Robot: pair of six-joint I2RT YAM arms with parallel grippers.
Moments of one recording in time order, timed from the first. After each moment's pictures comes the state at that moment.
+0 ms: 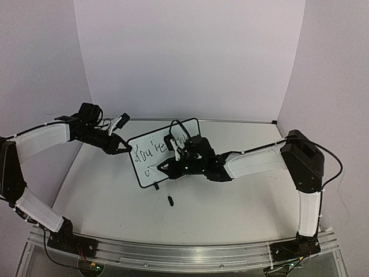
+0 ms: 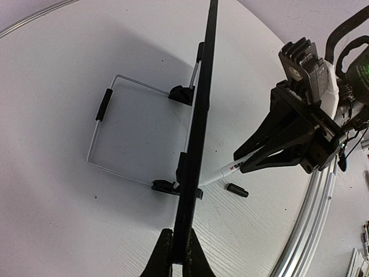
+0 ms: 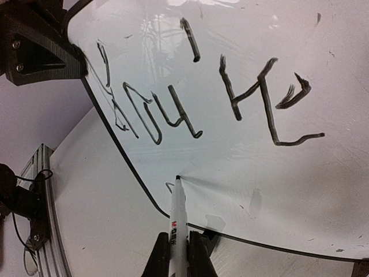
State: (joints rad) left arm -0.30 1.44 1.09 -0.54 0.67 0.21; right arm 0.96 2.03 1.29 0.30 -0.20 0.41
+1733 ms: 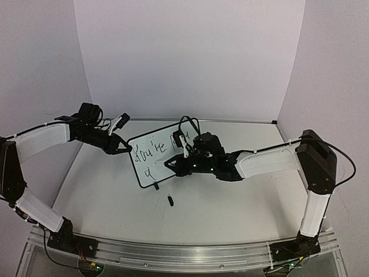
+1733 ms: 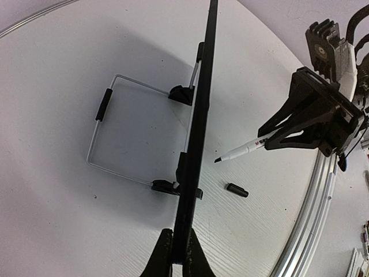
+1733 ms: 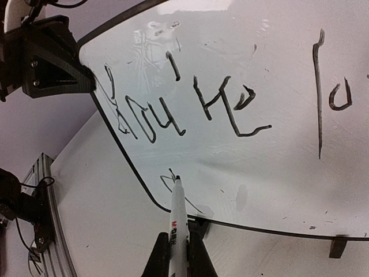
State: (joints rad) left arm -0.30 1.44 1.09 -0.54 0.67 0.21; right arm 0.94 1.91 1.19 0.30 -0.16 0.43
